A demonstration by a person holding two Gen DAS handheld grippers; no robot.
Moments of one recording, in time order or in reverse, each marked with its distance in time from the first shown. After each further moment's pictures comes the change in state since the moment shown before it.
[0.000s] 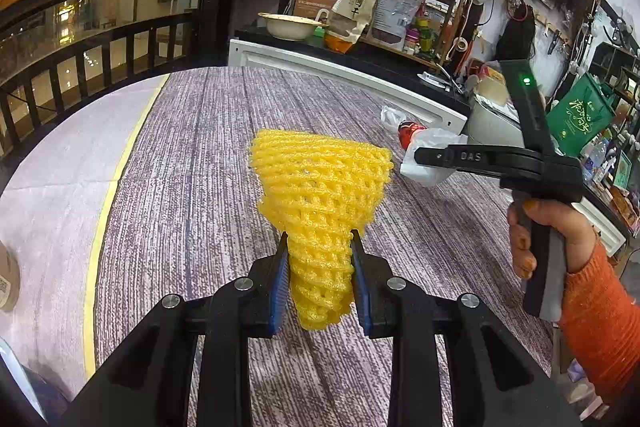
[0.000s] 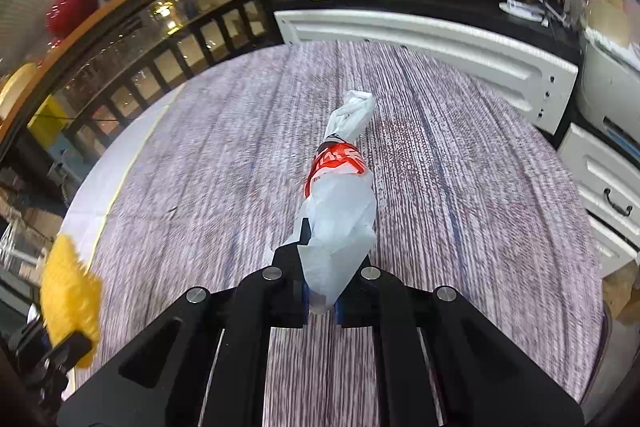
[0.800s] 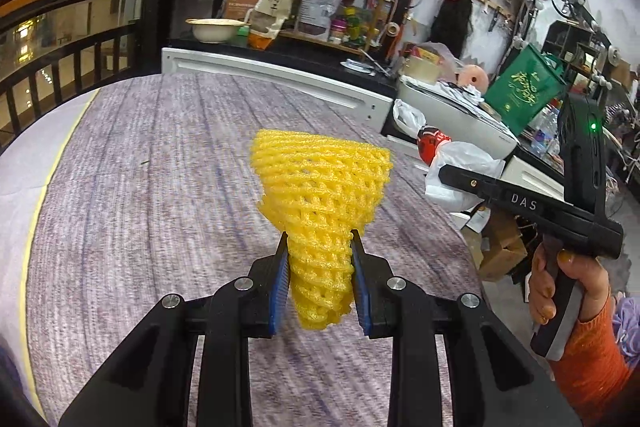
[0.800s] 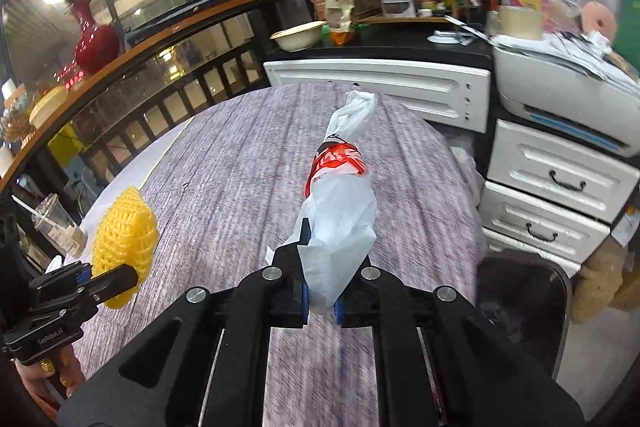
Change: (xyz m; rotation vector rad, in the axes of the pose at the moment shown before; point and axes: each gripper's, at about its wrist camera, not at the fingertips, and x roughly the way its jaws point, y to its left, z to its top) left arm -0.008 -0.100 -0.021 0.090 0.006 -0.157; right arm -0.135 -0.078 -0.091 0.049 -0.185 0.000
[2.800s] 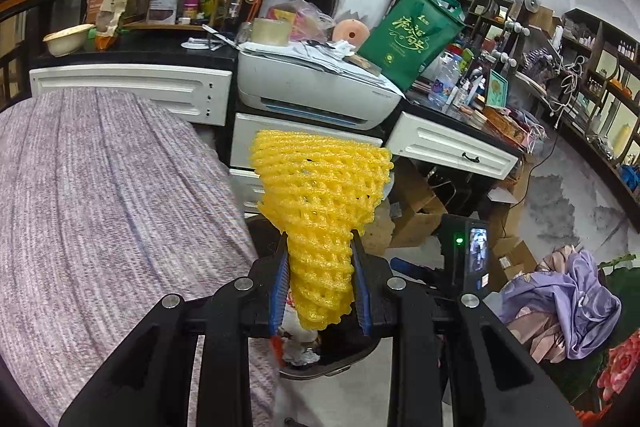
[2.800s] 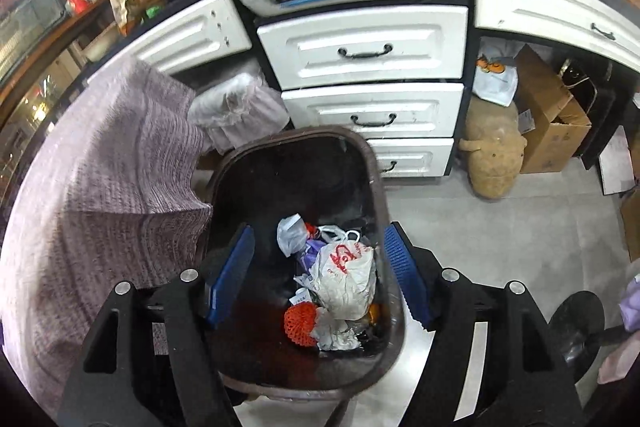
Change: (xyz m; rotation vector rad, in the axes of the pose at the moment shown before) left arm 0.065 -0.178 0.005 0.161 0.093 -0.314; right arm -0.049 -0.217 -0.140 0.374 0.073 -0.419
